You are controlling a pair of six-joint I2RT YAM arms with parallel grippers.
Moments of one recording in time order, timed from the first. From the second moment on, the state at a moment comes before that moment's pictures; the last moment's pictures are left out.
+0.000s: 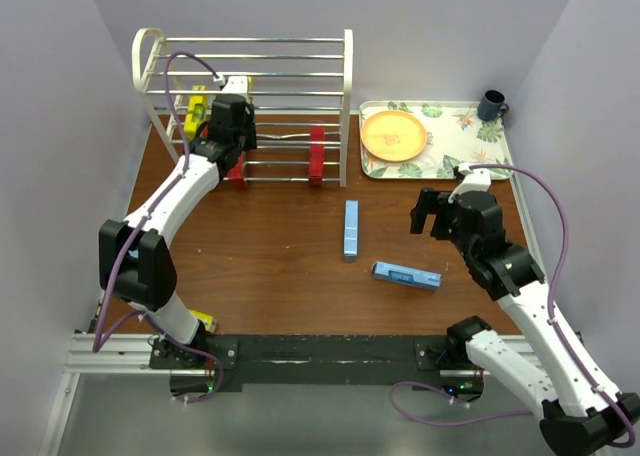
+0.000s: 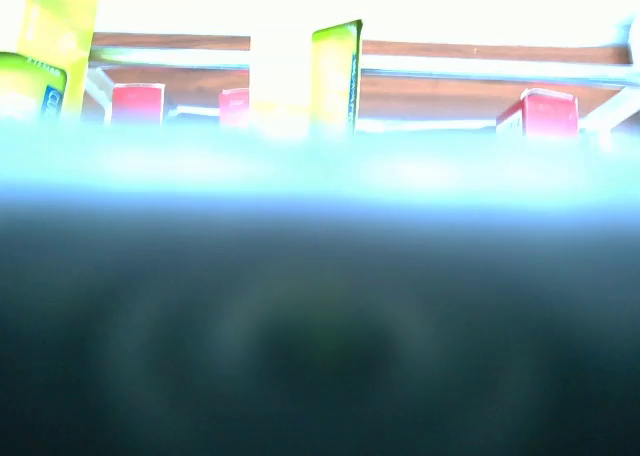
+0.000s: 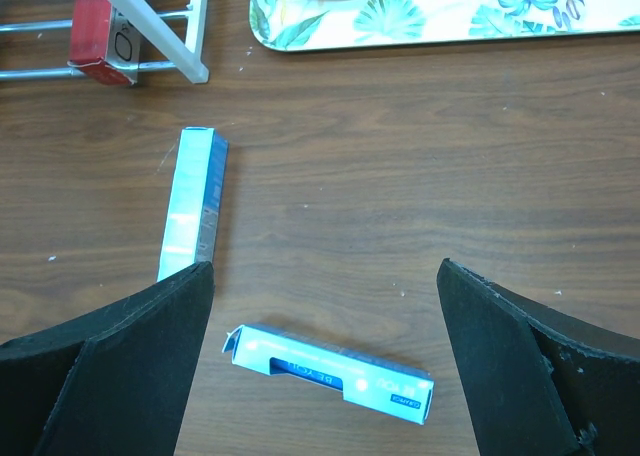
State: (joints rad) left arm -0.30 1.65 1.43 -0.29 -0.31 -0.17; right arm 0.40 0.76 0.86 -0.60 0.27 0.33
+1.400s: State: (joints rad) left arm -0.29 1.58 1.41 -0.23 -0.27 -0.19; right arm 0.40 0.75 0.86 -0.63 0.27 0.33
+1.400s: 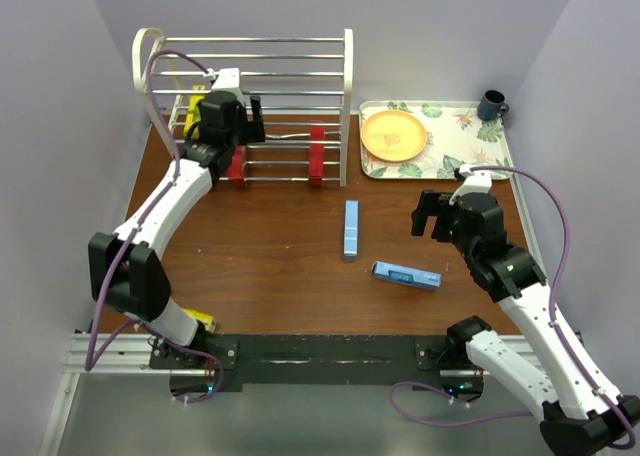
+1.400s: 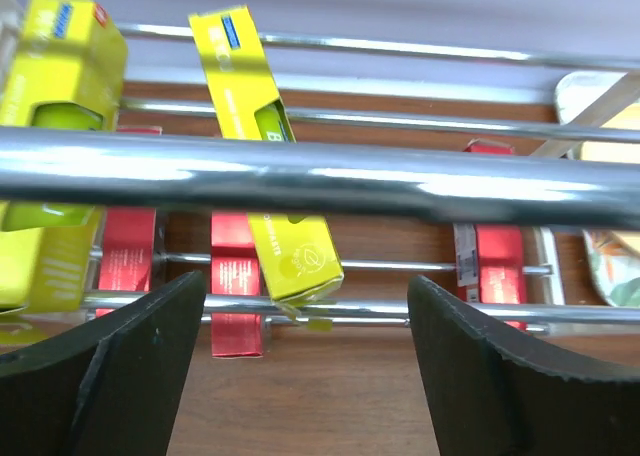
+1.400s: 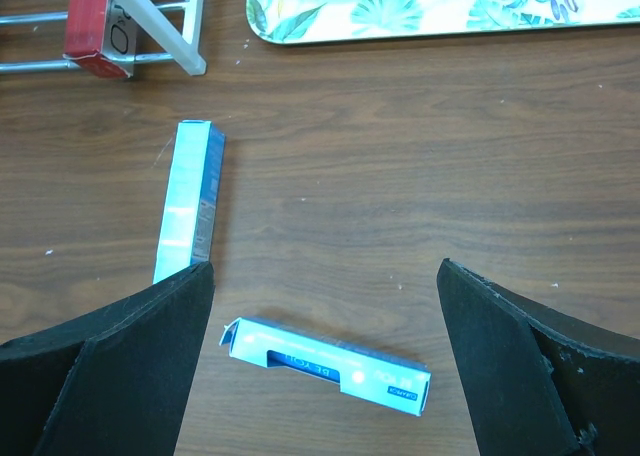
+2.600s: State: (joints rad) left arm -0.31 1.08 1.01 -0.51 -0.40 -0.54; right arm 0.40 0.95 0.86 -0.47 0.03 0.34
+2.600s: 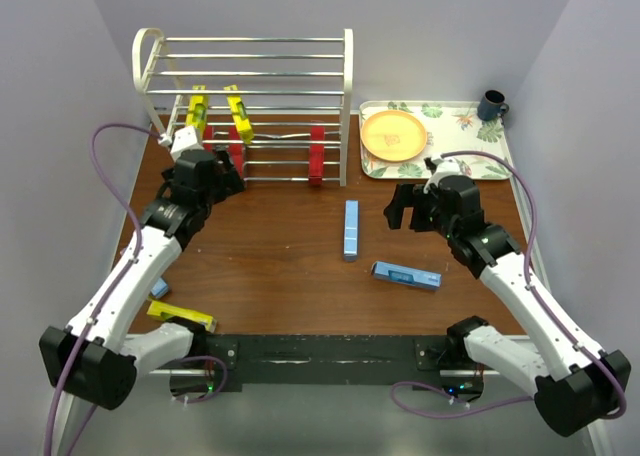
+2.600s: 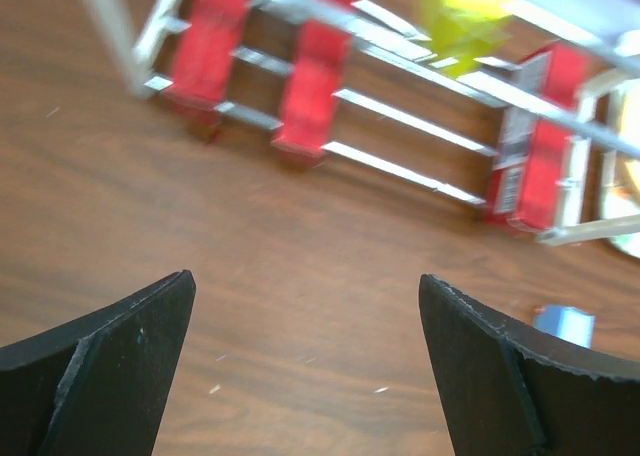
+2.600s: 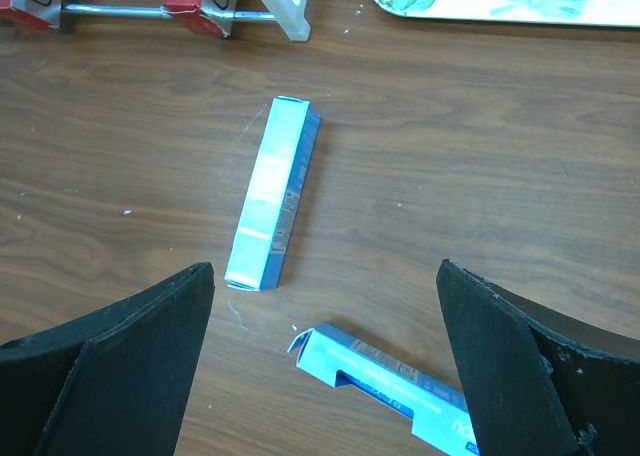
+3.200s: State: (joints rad) left arm -0.47 1.49 1.21 -0.02 -0.72 -0.28; right arm 0.40 0.83 0.84 -0.48 0.04 0.32
